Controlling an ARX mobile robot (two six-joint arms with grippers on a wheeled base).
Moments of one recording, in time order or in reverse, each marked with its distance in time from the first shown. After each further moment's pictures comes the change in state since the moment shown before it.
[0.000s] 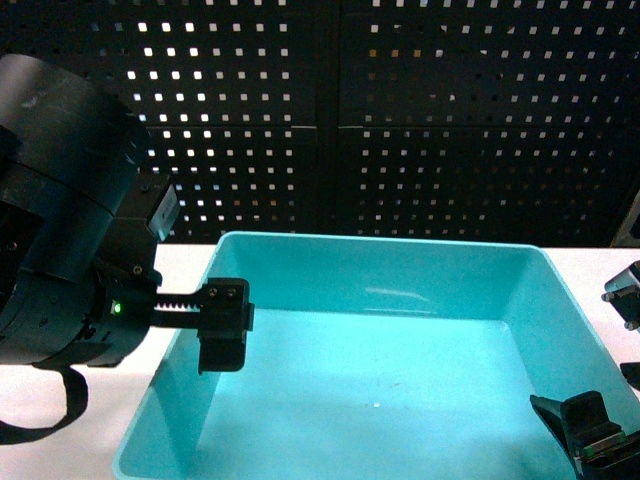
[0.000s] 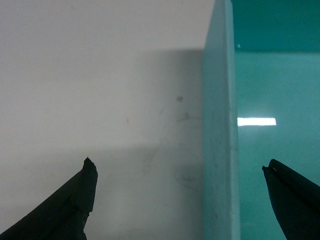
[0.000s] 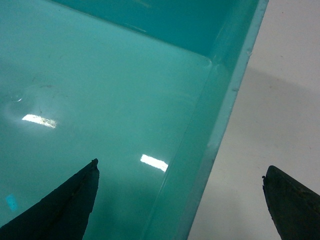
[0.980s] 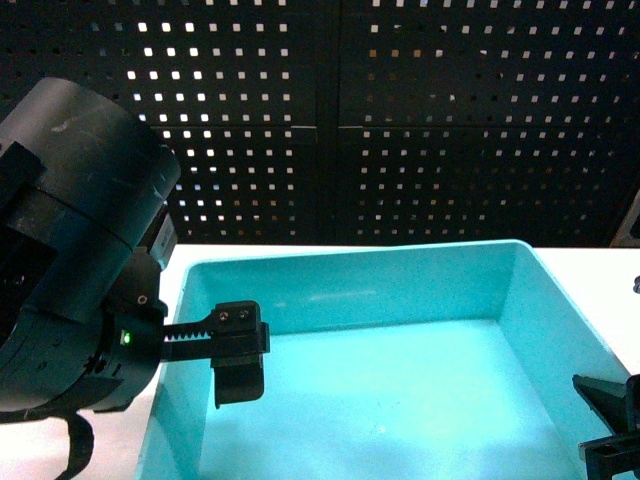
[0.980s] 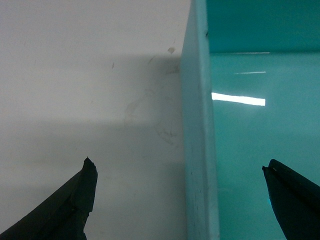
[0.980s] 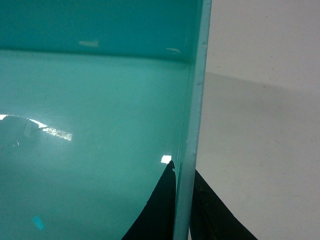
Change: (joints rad) left arm -0.065 -0.032 -0.019 -0.120 -0.014 -0.212; right arm 0.000 0.031 -0.063 0.150 0.001 0.132
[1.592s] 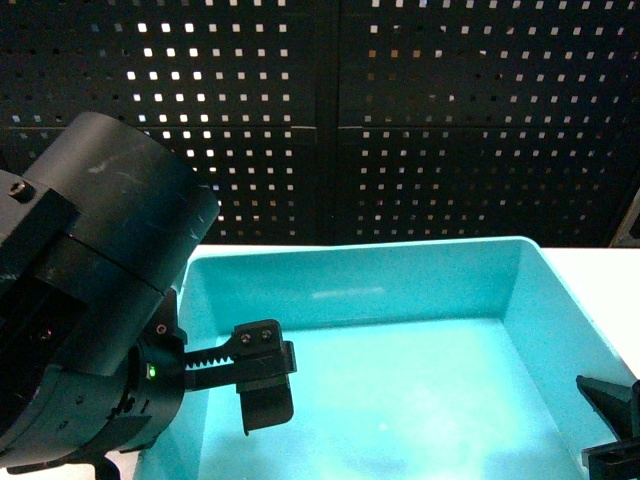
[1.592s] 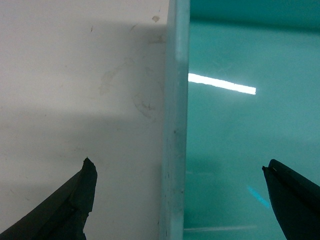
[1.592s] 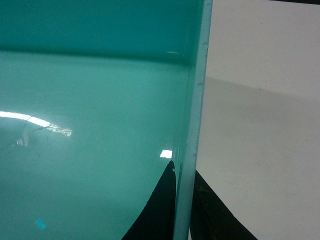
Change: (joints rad) left arm -0.072 0.008 -0.025 0.004 -0.014 -0.147; right arm 0.005 0.013 -0.032 0.056 0.011 0.006
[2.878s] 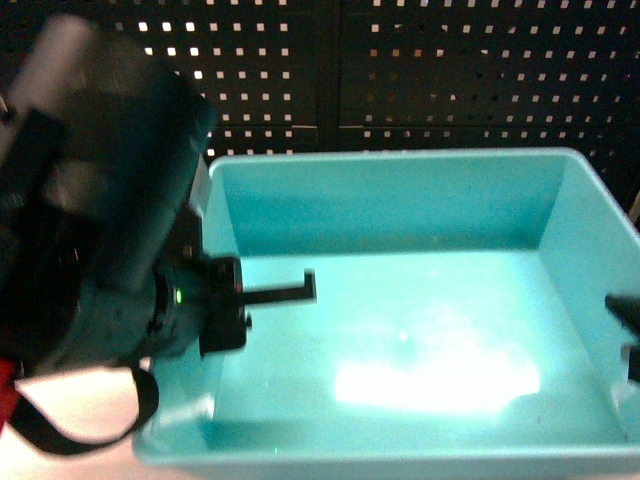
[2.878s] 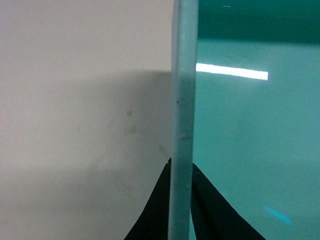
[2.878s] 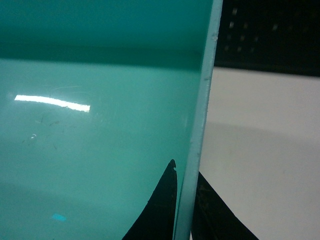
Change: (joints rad) left arm 0.040 -0.010 0.044 0.218 -0.053 0.192; right arm -0.066 -0.227 0.097 -0.197 -0.033 0.024
